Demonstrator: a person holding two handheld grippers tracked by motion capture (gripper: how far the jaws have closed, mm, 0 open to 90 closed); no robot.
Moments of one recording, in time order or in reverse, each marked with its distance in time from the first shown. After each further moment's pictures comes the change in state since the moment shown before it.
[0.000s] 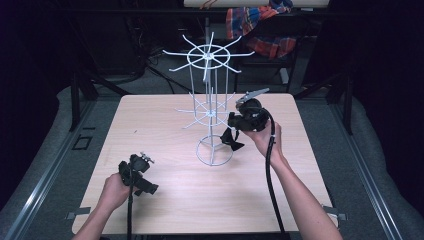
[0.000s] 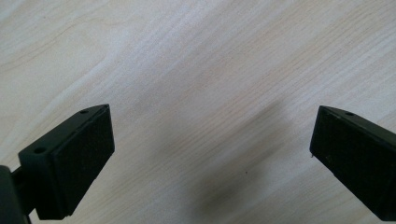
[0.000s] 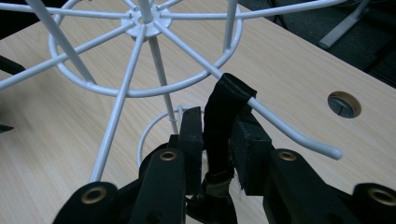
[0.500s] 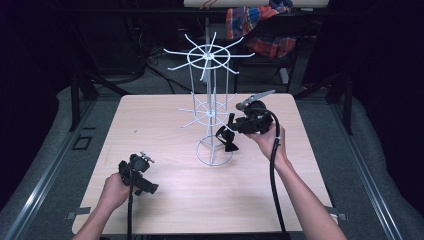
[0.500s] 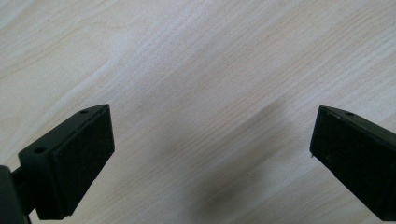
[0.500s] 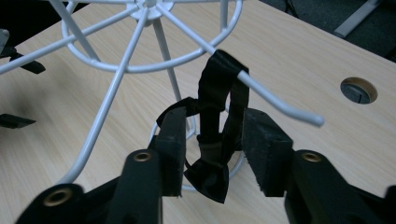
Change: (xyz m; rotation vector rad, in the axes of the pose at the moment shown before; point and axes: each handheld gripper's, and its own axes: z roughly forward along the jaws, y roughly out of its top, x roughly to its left) left arm 0.000 0.001 -0.001 -0.009 0.005 0.000; right arm -0.005 -0.010 -0.008 0.015 0.050 0.054
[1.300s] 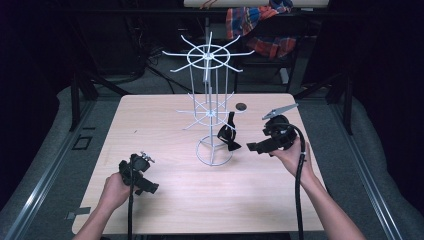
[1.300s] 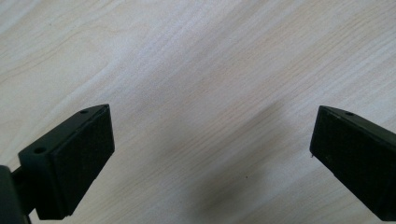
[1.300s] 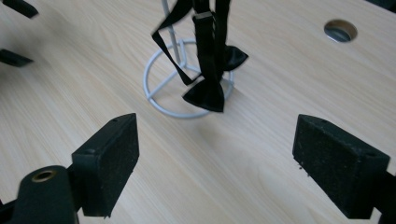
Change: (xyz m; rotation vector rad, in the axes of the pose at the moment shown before) left arm -0.002 0.001 -0.001 -0.003 0.005 0.002; right arm -0.009 -0.053 -0.046 0.090 -0.028 -0.005
